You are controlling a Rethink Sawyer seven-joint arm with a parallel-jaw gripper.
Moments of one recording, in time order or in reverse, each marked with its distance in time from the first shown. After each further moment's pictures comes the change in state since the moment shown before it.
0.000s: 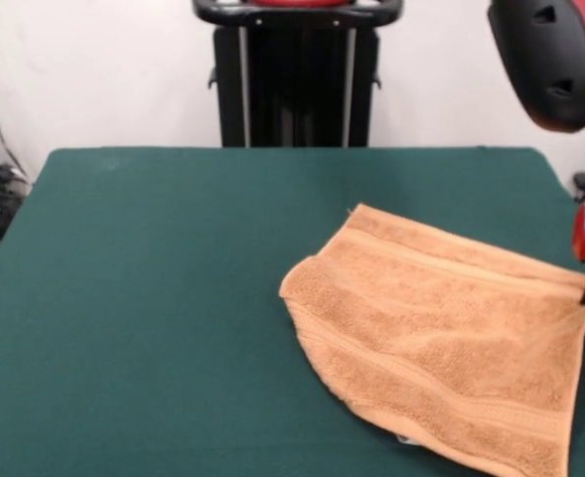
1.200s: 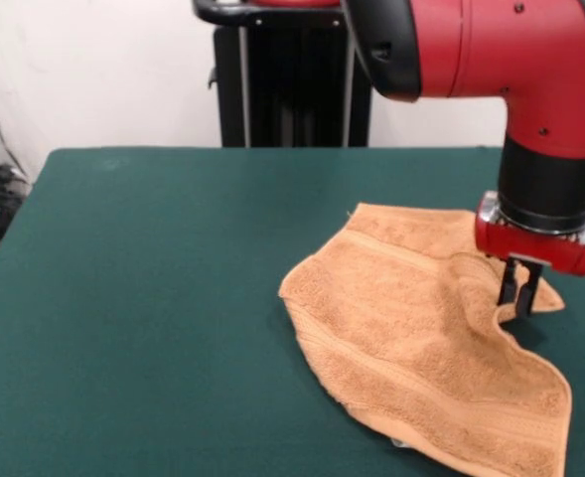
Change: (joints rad) arm -0.197 -0.110 0.057 0.114 -0.020 -0.062 0.000
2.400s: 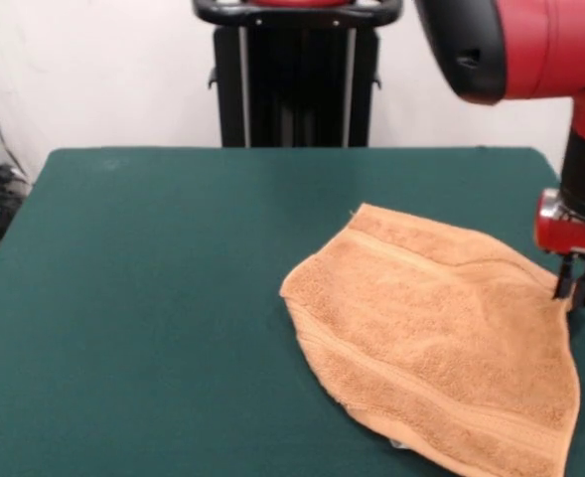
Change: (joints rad) arm 0.088 0.012 0.003 0.000 0.011 -0.017 0.000
